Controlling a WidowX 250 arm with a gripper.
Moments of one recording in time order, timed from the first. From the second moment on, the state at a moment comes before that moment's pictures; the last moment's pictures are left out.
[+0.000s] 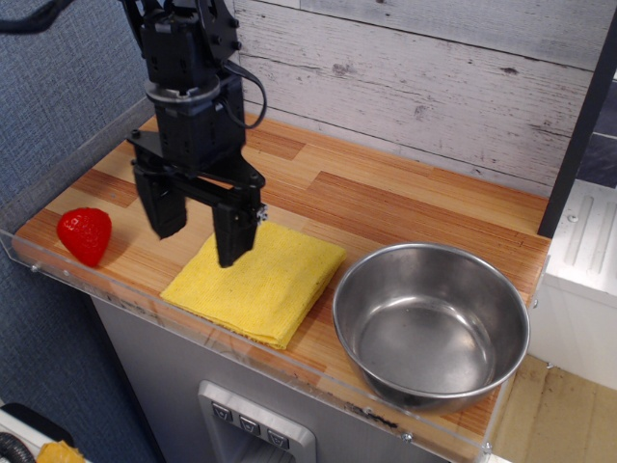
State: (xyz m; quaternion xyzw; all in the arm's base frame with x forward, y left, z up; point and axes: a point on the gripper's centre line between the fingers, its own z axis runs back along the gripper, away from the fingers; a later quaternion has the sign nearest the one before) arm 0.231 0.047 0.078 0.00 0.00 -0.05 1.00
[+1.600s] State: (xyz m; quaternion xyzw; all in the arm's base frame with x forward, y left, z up) arm 0.251 0.046 0.017 0.01 -0.03 0.01 1.00
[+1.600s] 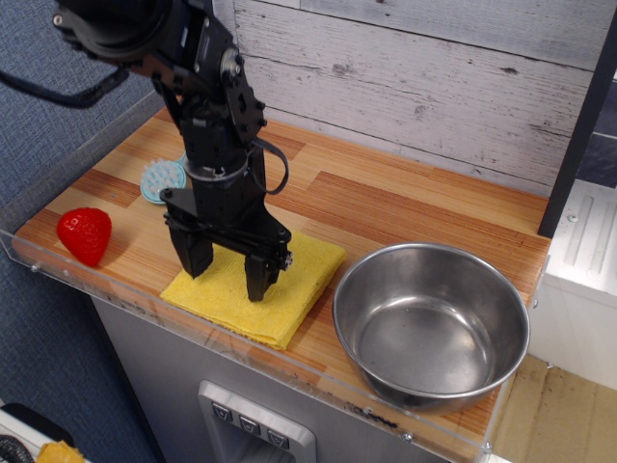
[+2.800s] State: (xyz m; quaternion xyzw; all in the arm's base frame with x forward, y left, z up) arm 0.256 0.046 0.008 0.01 0.01 0.00 1.00
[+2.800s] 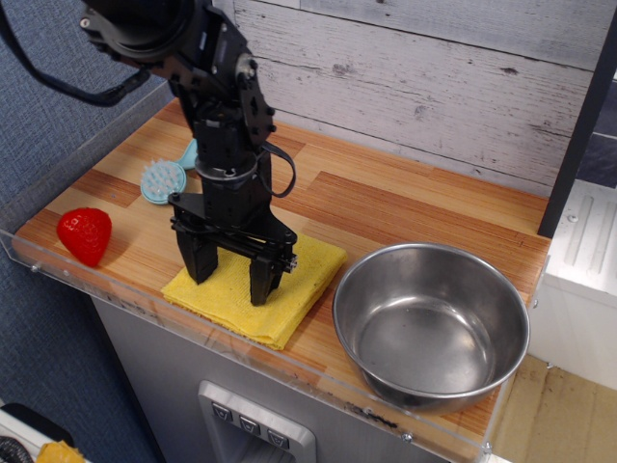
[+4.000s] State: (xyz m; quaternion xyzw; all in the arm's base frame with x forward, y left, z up) arm 0.342 0.061 0.017 0.02 -0.02 -0.01 1.00
